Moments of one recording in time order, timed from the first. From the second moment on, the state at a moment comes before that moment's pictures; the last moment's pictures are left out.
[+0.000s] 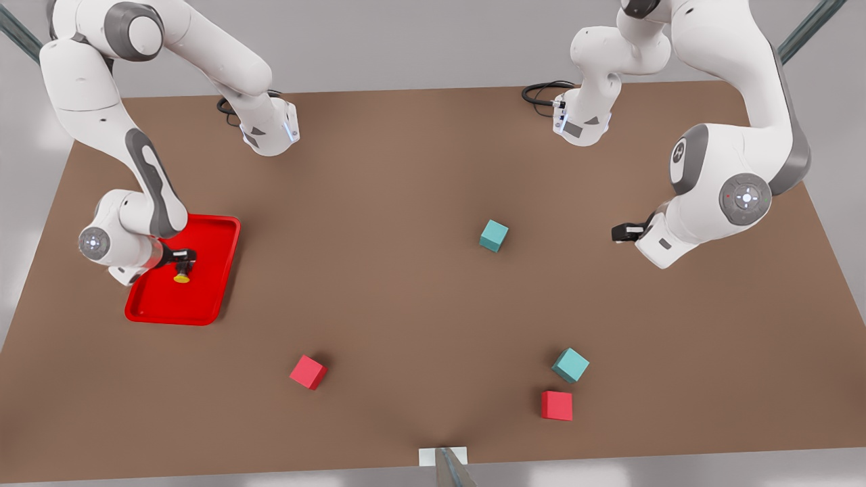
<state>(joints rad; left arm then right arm) -0.19 0.24 0.03 -1.50 0.00 1.49 -0.12 -0.64 0.40 0.24 -2.23 -0.29 2.35 -0.25</state>
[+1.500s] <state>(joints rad) -0.19 0.25 0.03 -1.50 0.00 1.48 -0.12 -0.69 0.38 0.38 -2.14 -0.44 2.29 -0.03</state>
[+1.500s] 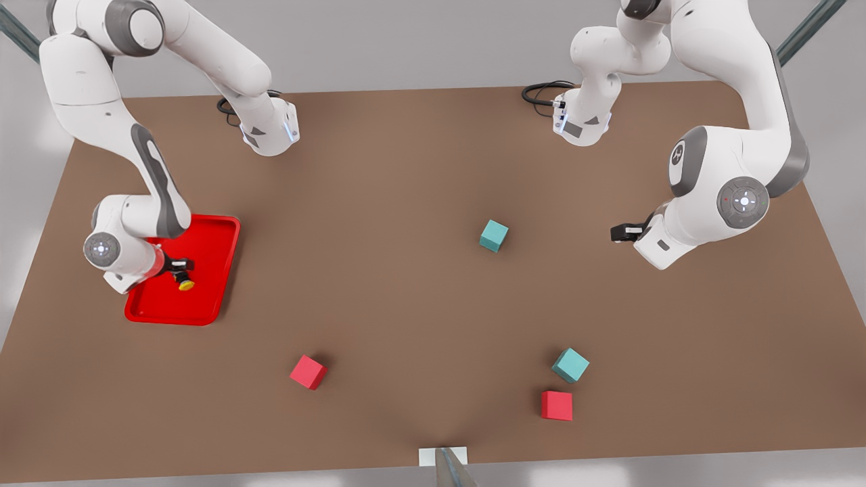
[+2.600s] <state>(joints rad) -0.19 0.26 0.03 -1.50 -0.01 1.48 -0.12 -1.43 0.53 1.02 -2.36 -0.80 2.55 -0.17</state>
